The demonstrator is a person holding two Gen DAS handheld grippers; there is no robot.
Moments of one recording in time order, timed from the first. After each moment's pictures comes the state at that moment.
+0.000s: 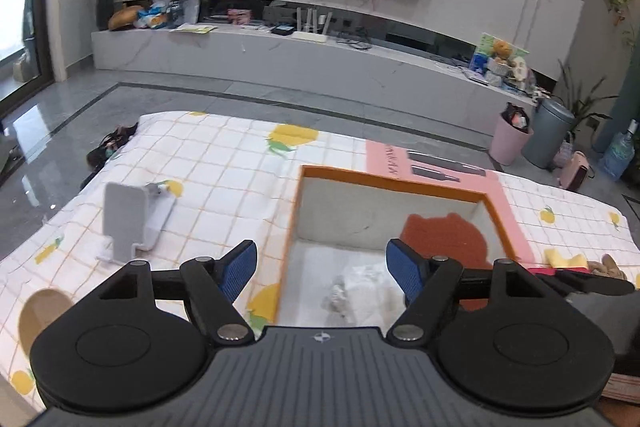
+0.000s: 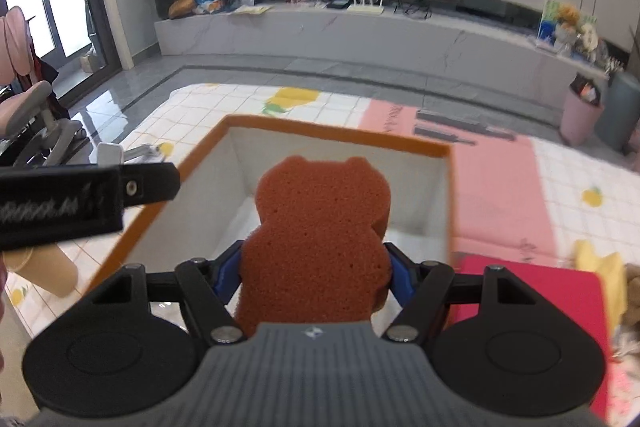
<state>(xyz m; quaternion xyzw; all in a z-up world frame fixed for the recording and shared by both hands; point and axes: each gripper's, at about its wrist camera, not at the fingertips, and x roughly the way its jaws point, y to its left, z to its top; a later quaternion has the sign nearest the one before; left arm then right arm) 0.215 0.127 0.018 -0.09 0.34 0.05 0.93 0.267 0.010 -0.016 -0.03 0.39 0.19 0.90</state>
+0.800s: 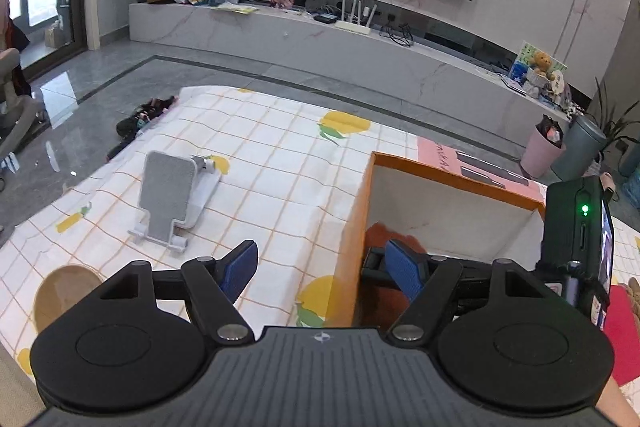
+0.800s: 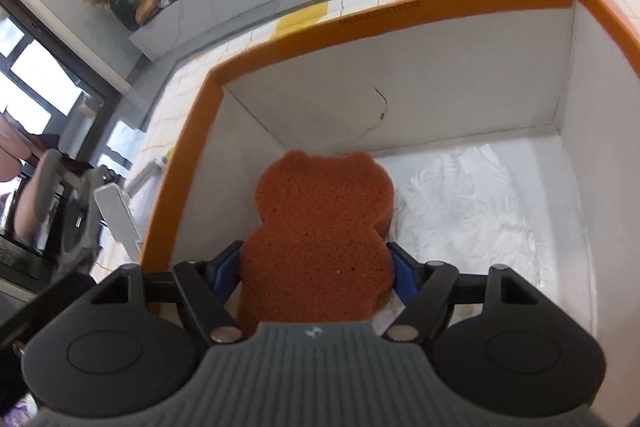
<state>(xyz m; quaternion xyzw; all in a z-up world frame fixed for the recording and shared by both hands) 0.217 0.168 -0.003 -0.12 0.35 0.09 0.92 0.329 0.053 -0.092 0.16 0.52 0.19 0.82</state>
